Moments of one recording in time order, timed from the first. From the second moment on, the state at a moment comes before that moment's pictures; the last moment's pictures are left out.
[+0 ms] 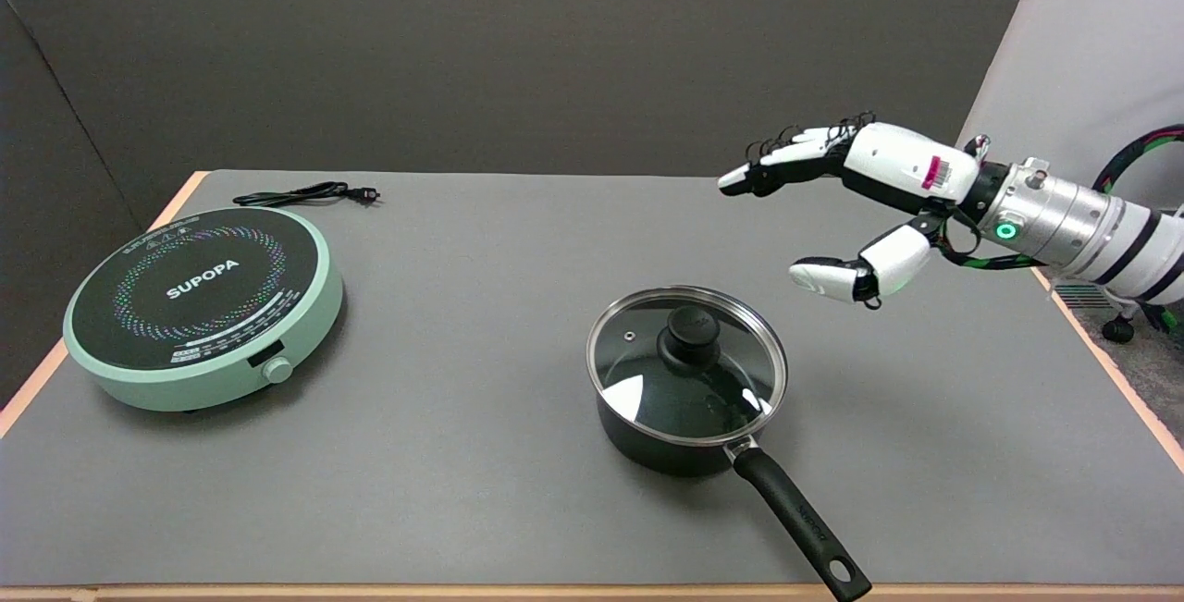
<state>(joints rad) -0.87 -0.06 1.84 -1.56 -2.48 0.87 0.92</state>
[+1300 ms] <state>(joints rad) -1.29 0.19 2.17 -1.56 -2.48 0.78 0.69</state>
